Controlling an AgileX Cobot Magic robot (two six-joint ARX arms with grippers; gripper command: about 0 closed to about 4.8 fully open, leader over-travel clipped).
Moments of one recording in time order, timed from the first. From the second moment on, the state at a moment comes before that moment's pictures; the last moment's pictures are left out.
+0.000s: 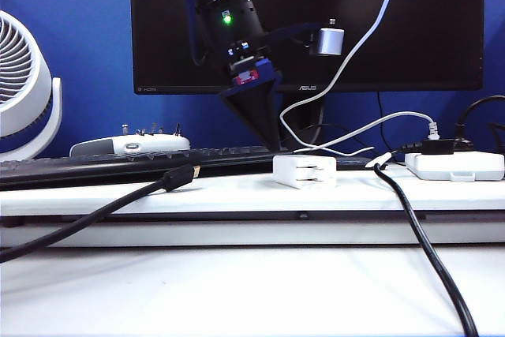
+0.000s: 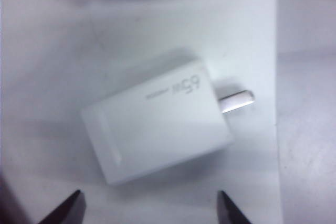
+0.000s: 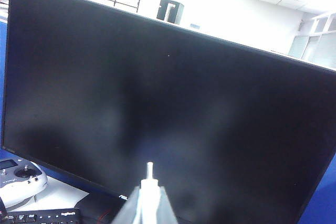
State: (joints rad) left arm -0.71 1.99 1.78 -0.91 0.15 0.95; right arm 0.65 0.80 1.17 -0.15 0.37 -0.34
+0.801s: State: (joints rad) left arm -0.71 2.01 1.78 -0.83 0.38 1.33; right arm 0.65 0.79 1.17 -0.15 0.36 -0.34
